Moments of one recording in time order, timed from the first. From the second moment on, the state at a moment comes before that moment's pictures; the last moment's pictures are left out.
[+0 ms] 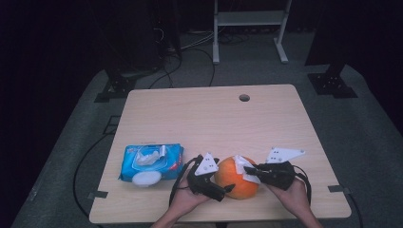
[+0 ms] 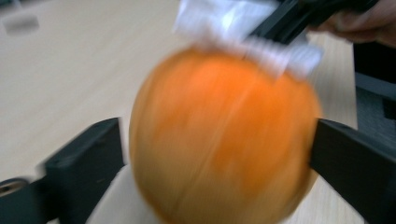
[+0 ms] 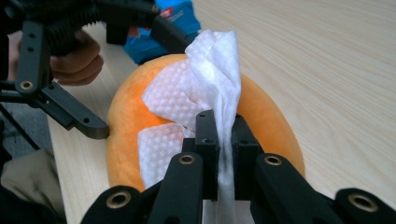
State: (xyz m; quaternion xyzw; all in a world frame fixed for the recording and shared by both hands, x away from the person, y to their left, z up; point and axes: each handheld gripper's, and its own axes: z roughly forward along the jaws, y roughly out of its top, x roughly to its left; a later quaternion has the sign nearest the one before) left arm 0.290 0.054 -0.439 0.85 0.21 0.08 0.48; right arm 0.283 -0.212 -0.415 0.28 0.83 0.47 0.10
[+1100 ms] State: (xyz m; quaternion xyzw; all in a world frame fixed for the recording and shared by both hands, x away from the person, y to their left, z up) left arm 0.283 0.045 -0.436 0.84 0.19 0.08 0.51; right arm 0.280 -0.218 -0.397 0.27 0.81 0.50 0.11
